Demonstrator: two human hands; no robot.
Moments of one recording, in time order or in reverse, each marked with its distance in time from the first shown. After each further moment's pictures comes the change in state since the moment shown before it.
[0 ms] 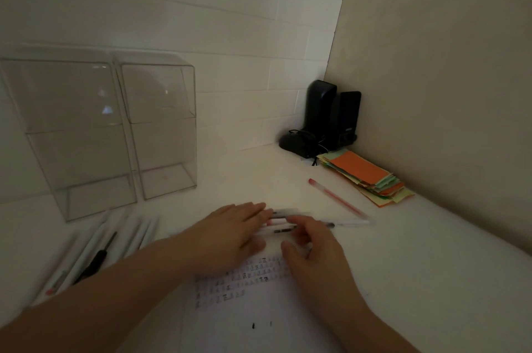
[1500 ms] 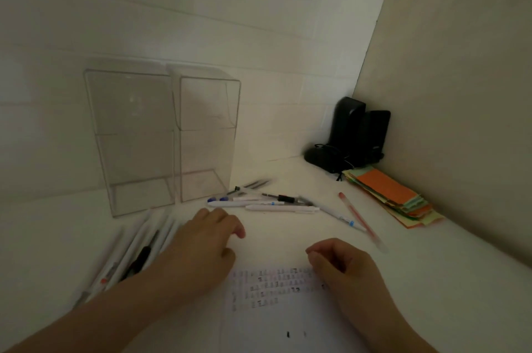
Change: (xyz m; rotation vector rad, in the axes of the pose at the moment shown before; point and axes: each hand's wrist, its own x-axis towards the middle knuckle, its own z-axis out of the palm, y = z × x) left_hand -0.071 -0.013 -0.013 -0.160 0.317 -0.313; right_hand -0.002 -0.009 -0.006 0.123 -0.128 0.192
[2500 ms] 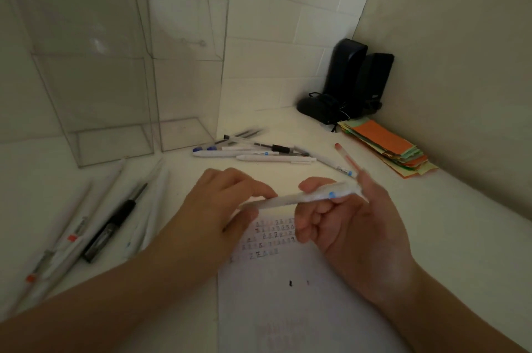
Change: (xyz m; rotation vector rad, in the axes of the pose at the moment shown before) left_hand -0.014 0.012 0.022 -0.346 0.170 0.259; right_hand -0.007 -0.014 0.004 1.023 -0.546 -0.037
